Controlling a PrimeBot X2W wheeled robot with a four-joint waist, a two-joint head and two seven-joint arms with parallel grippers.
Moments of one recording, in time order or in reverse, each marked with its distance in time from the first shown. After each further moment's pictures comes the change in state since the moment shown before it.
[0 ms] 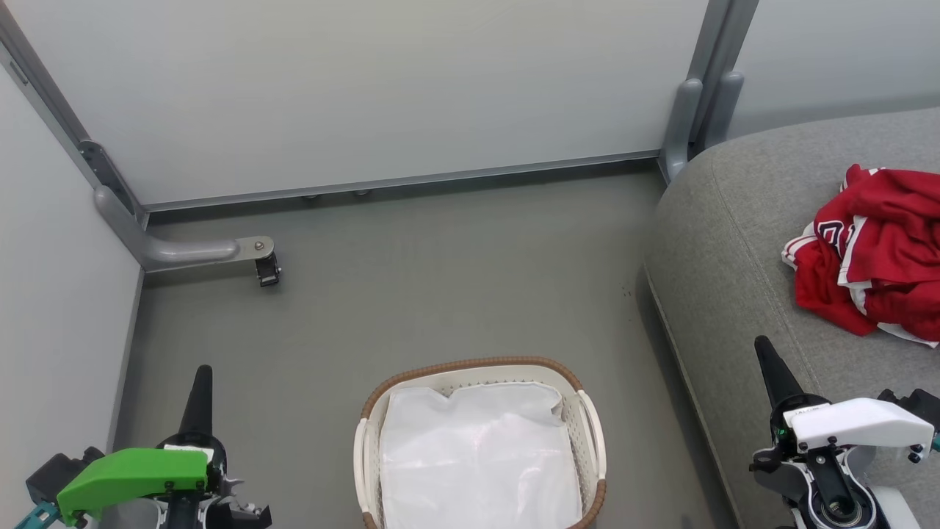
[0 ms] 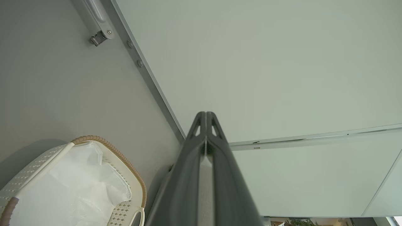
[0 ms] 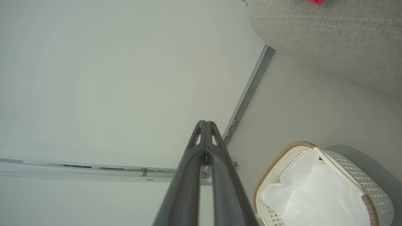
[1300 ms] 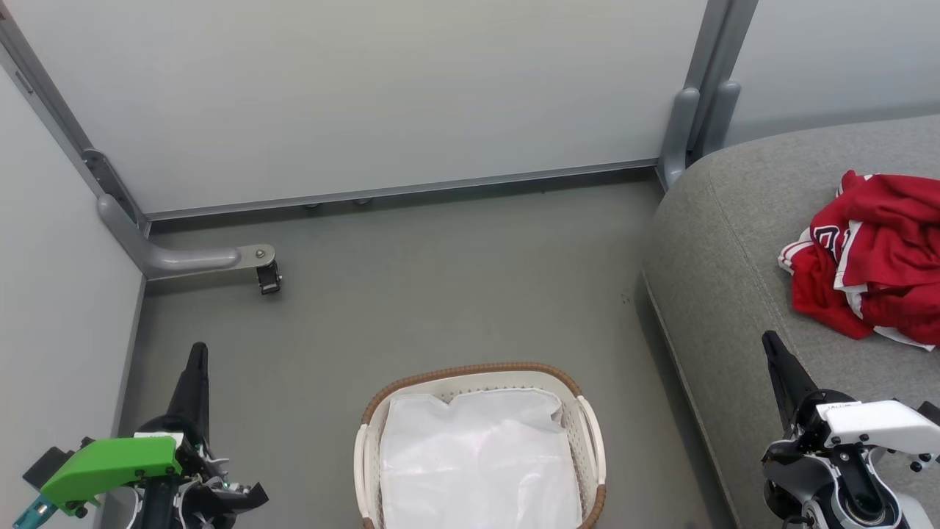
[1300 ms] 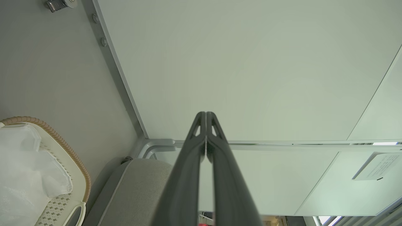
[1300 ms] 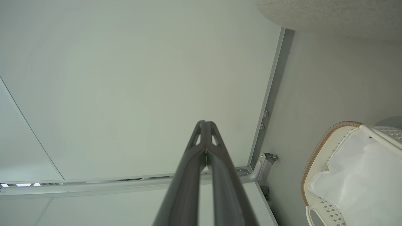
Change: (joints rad) left arm -0.030 0.001 0.026 -0.013 -0.250 -0.022 0.070; right arm 0.005 0.005 -0.042 -0.023 0.268 0.000 0.071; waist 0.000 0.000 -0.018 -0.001
